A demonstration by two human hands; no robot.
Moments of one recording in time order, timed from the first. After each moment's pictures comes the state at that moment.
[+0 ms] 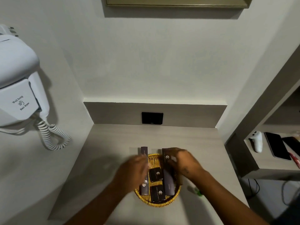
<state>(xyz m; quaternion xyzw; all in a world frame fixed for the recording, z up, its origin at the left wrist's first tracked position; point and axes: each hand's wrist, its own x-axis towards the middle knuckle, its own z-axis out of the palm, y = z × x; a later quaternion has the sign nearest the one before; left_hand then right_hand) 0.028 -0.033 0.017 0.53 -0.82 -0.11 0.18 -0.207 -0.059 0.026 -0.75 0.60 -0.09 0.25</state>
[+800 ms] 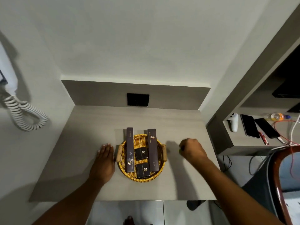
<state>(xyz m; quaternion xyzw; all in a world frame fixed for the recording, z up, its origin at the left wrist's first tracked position) 0.088 -0.024 -0.109 0.65 -0.75 -0.13 0.03 -0.269 -0.018 0.023 -0.60 0.77 0.01 0.22</state>
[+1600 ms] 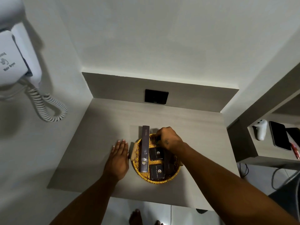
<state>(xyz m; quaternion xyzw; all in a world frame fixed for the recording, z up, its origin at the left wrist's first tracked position) 0.089 -0.026 -0.125 0.66 -0.74 -0.10 0.02 -0.147 -0.107 -0.006 -0.71 0.64 0.02 0.30</state>
